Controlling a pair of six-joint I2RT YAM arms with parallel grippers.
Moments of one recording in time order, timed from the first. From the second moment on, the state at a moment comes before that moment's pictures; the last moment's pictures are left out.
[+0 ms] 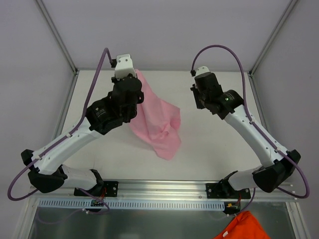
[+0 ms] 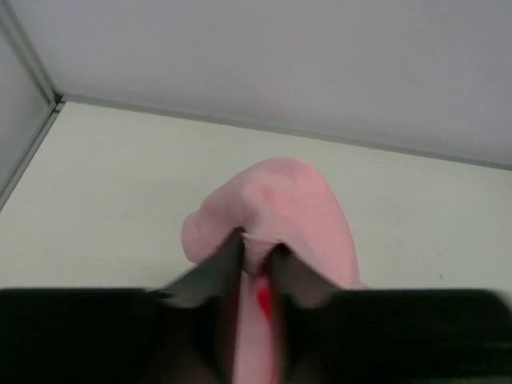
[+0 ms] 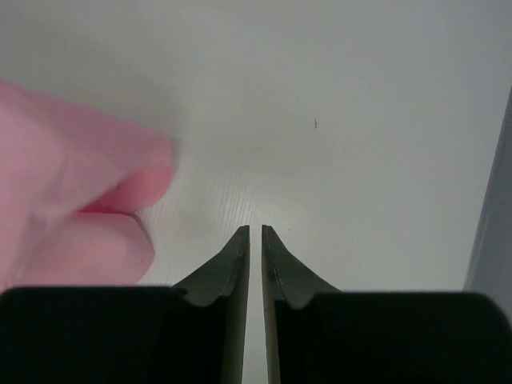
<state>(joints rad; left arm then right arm) -0.98 1.30 1.60 -0.54 -1.01 -0.33 0.62 1.41 1.51 -0.88 0.39 0.09</state>
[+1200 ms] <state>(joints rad) -0.91 1.59 1.26 -0.67 -0.49 -0.62 0.61 1.18 1.58 -0.95 0.48 0.03</state>
